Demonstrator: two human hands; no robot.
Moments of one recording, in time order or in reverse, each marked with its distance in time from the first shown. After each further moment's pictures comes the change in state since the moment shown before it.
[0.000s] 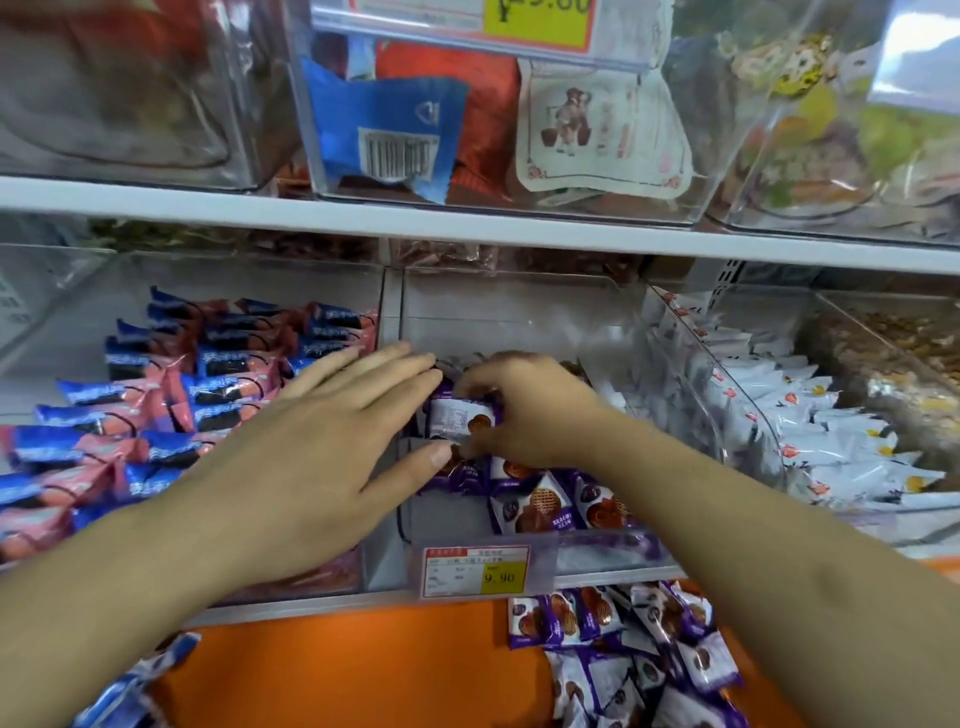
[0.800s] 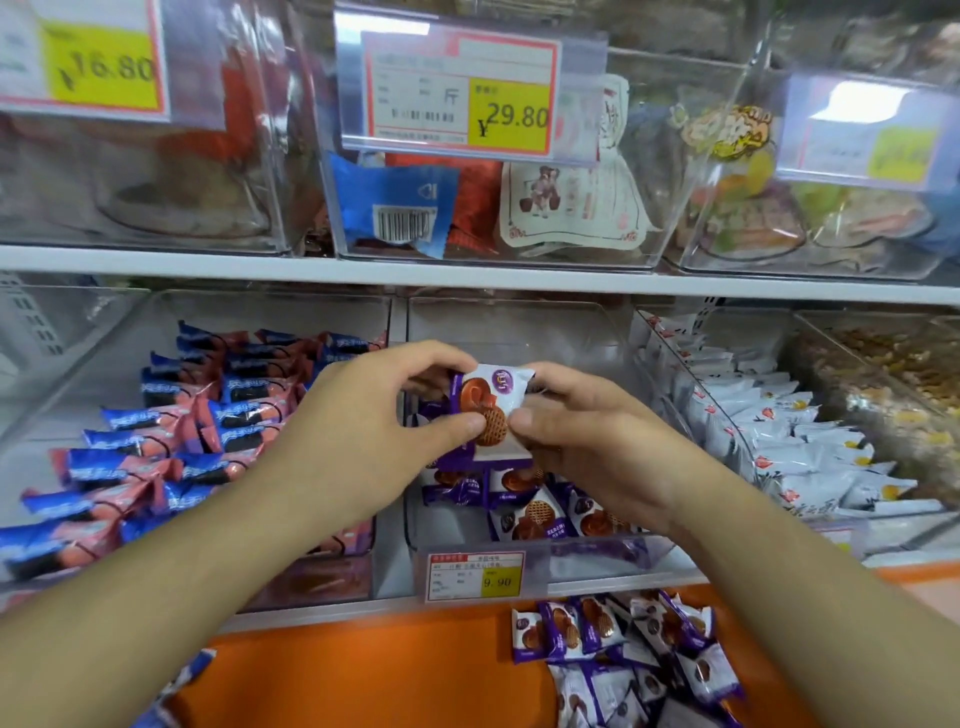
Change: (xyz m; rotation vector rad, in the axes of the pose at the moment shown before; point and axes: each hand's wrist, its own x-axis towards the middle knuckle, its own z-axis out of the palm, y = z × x) left_hand 0.016 0.025 -0.023 -0.587 0.335 -0.110; right_hand -0.074 -0.011 -0.039 1.423 -0.075 0.050
